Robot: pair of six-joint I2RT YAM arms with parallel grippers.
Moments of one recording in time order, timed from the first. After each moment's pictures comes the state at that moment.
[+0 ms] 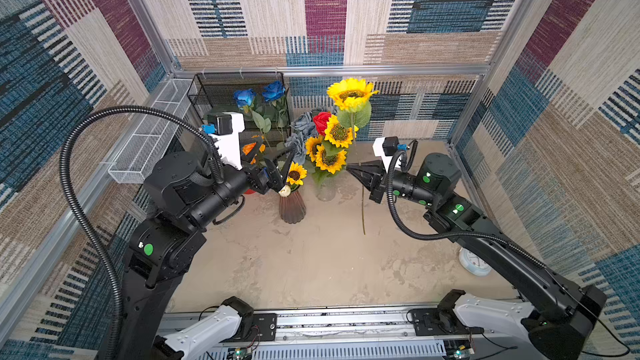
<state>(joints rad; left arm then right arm) -0.51 1.00 1.66 -0.65 0.13 -0.28 0.61 1.13 1.15 0.03 -0.49 0.10</state>
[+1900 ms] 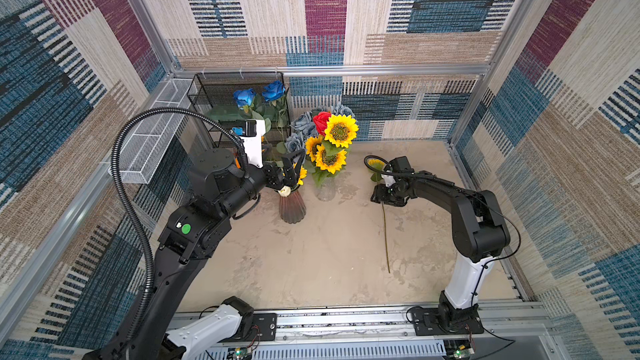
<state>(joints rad) -0.51 1.03 1.49 -0.57 0.06 -0.28 0.24 1.87 1.26 -0.54 -0.26 0.32</state>
